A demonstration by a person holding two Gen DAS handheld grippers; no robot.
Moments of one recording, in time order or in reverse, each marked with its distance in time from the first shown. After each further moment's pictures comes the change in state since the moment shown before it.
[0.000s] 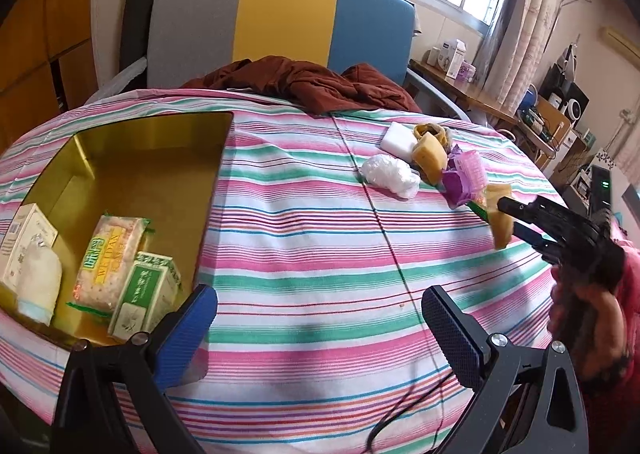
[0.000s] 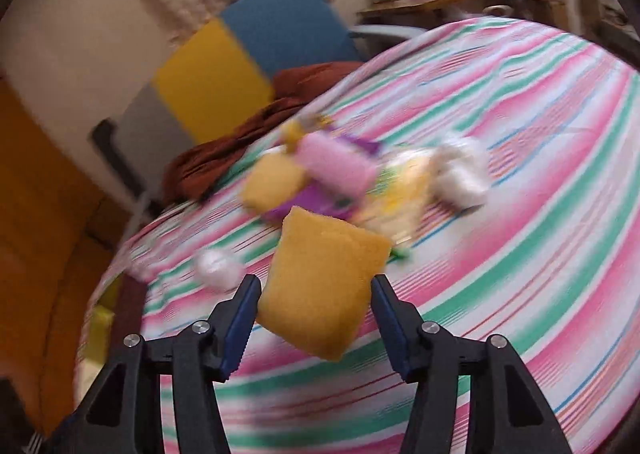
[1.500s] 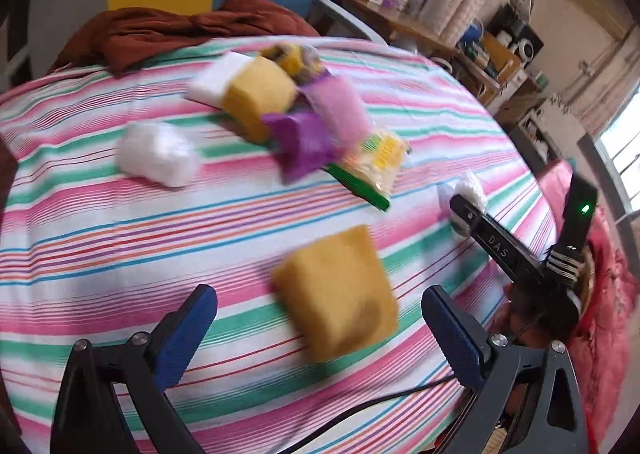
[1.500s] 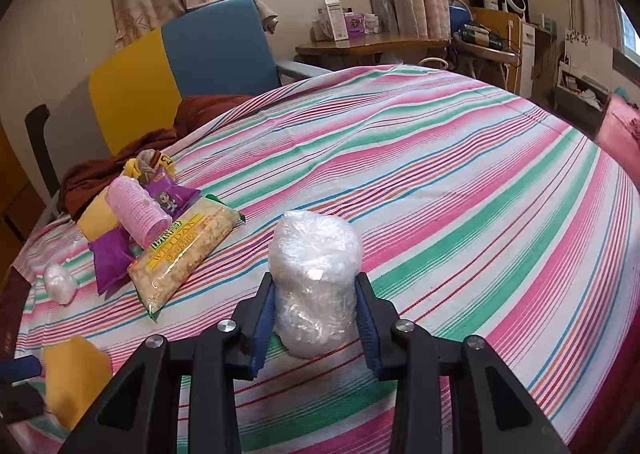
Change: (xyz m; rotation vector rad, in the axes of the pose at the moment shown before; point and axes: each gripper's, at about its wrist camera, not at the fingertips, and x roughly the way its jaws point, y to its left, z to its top) left arm 0.123 -0.180 0.033 0.126 0.258 -0.221; right arm -0.008 -0.122 0.038 -0.116 -0.138 -0.383
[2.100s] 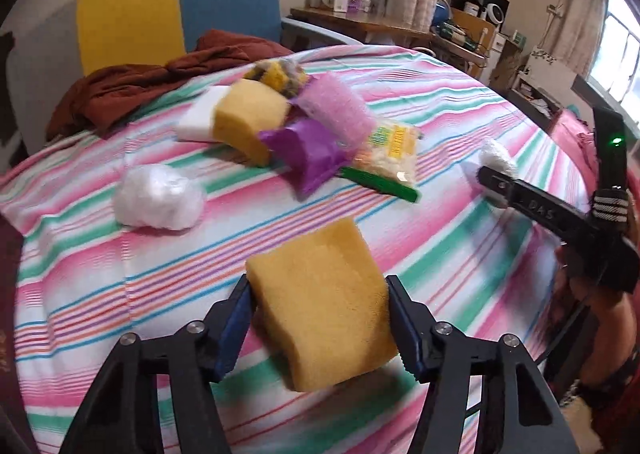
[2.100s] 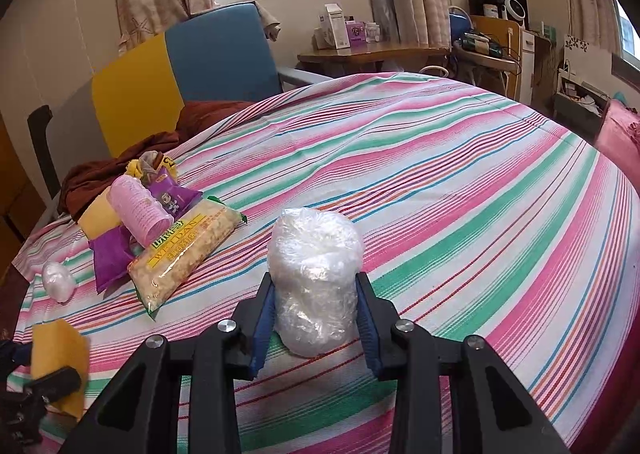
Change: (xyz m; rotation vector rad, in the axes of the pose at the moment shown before) left arm 0.012 0.017 -0.010 0.233 -0.120 0.109; right arm -0.002 0.001 -0.008 -0.004 -0.035 0.006
